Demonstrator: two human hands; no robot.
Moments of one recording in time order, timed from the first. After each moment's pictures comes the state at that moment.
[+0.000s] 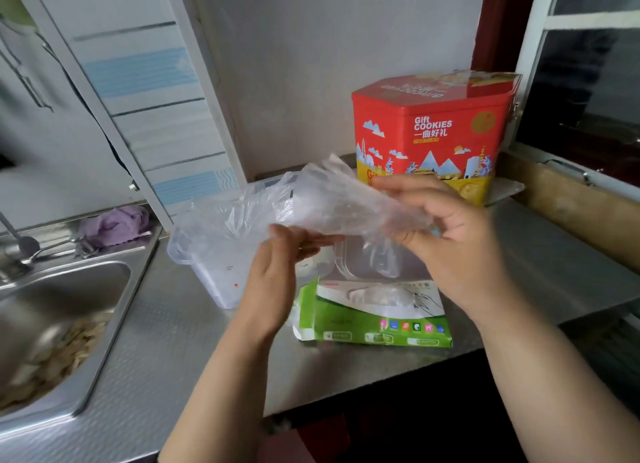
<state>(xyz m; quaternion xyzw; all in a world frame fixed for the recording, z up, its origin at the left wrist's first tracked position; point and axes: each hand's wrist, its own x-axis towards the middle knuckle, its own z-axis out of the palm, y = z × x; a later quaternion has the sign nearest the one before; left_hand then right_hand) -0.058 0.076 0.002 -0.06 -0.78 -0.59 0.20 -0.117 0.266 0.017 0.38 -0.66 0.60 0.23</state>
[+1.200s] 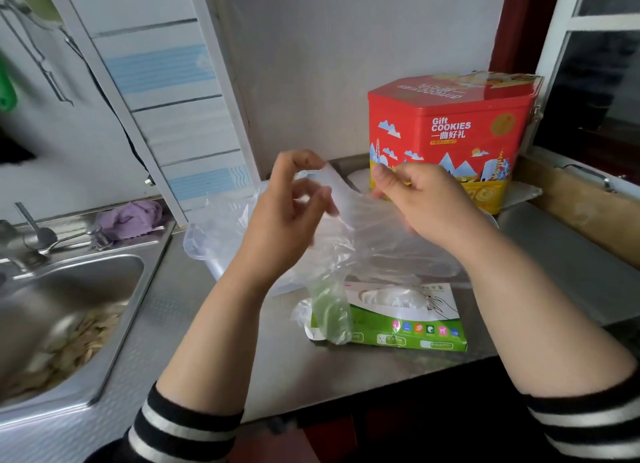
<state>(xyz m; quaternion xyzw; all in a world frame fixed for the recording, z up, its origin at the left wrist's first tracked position) -0.081 0.059 0.045 -0.10 -0.83 -0.47 0.27 -0.156 0.237 0.047 0.23 -0.85 0.47 0.08</state>
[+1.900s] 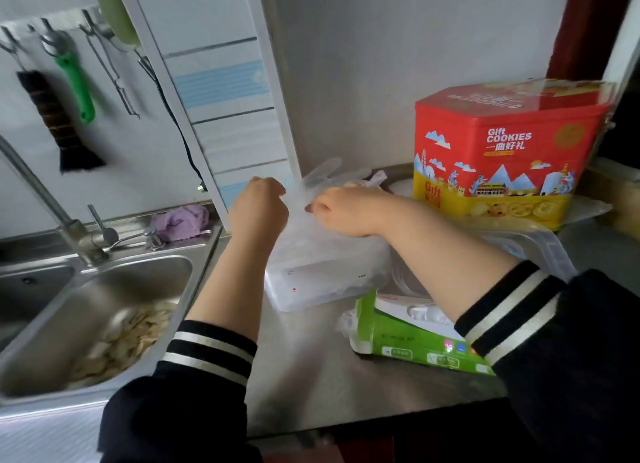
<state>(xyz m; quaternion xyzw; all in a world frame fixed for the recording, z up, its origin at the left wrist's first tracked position) -0.138 -0.053 0.040 0.24 -0.93 -0.11 0.26 -0.186 0.100 0.061 0.42 -0.90 0.08 -0.05</state>
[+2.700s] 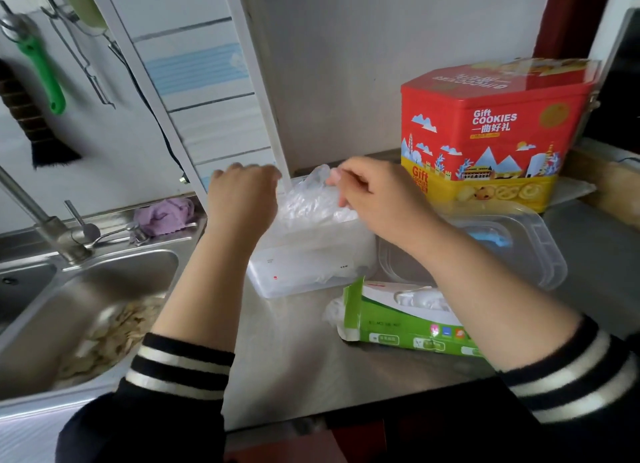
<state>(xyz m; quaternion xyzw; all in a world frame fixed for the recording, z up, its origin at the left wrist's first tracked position) -0.119 -0.041 0.054 0.10 -0.94 0.09 0.31 -0.164 0.155 0.039 0.36 -0.80 0.47 0.13</state>
